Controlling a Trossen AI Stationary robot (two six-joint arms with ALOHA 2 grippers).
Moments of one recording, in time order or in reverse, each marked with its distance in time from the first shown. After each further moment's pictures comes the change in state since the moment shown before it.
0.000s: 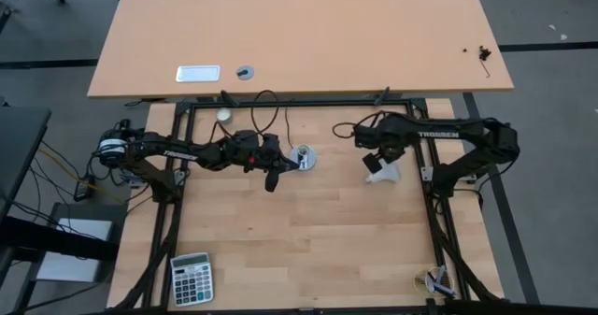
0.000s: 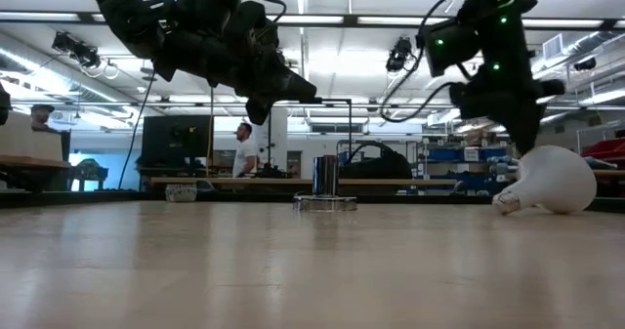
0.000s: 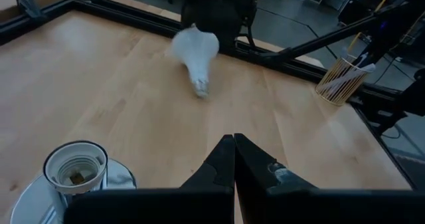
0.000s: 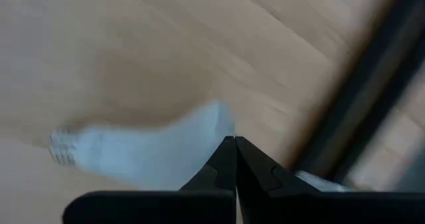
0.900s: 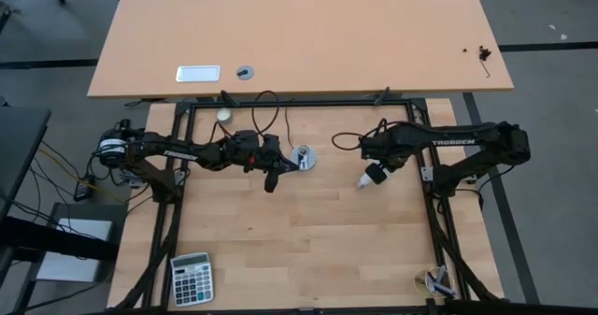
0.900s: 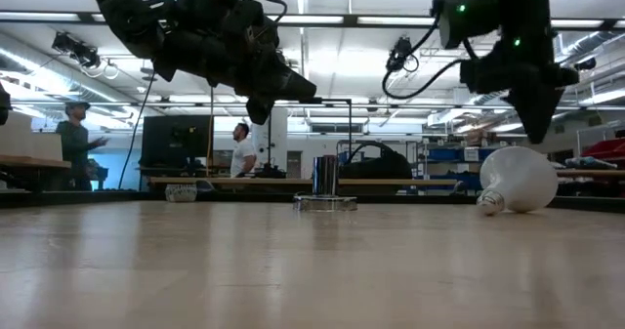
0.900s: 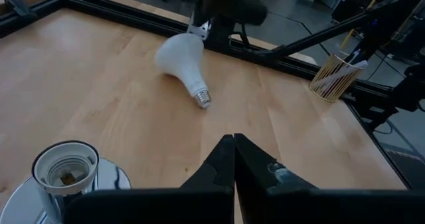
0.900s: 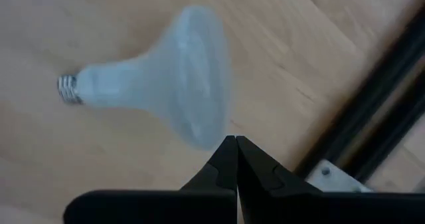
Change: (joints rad) left arm -0.001 0.000 0.000 -0.001 0.025 0.003; right arm 0.146 -0.111 -0.029 -0.019 -0.038 0.045
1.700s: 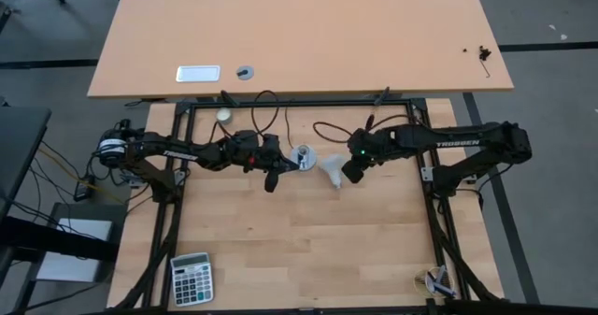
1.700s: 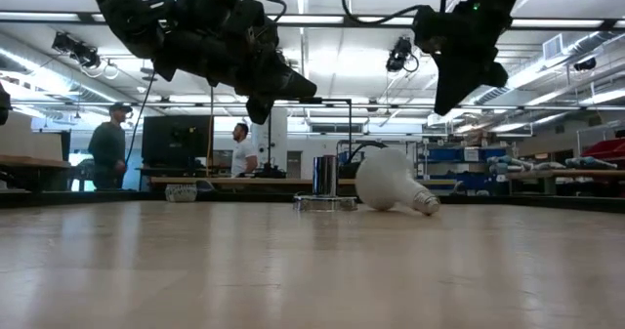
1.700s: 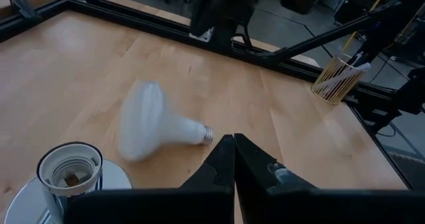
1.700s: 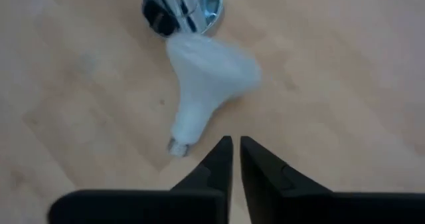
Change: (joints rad) left arm 0.000 -0.001 0.000 0.003 -0.012 -0.004; right arm 0.101 -0.008 0.083 0.422 0.032 -0.103
